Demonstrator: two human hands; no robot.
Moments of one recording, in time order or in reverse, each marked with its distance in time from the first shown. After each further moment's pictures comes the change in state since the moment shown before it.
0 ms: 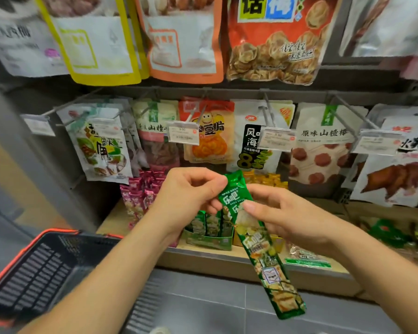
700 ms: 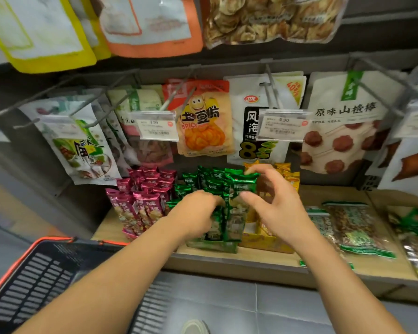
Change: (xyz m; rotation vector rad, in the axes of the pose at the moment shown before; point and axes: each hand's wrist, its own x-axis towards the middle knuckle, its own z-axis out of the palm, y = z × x) left_hand 0.098 -0.141 -0.005 1.428 -0.477 0.046; right_hand 0.074 0.077 -0.034 -0.318 0.568 -0.381
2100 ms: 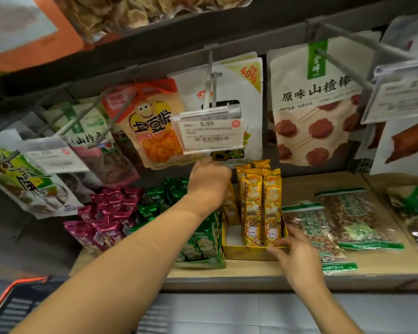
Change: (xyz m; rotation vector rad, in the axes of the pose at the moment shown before) left_hand 0.127 0.062 -0.008 0.362 0.166 -0.094; right_hand -0.060 0.183 -0.017 -0.481 0.137 0.634
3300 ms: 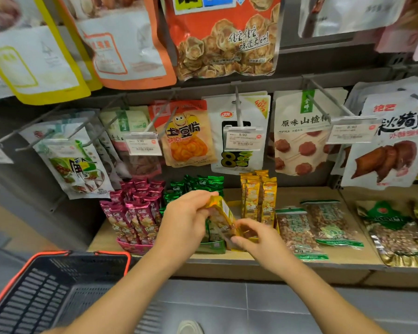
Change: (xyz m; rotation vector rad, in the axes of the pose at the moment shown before) left_hand -0.185 -0.032 -0.066 -0.896 0.463 -0.022; right_hand -0.075 -0.099 -0.061 0.148 -0.350 -0.385
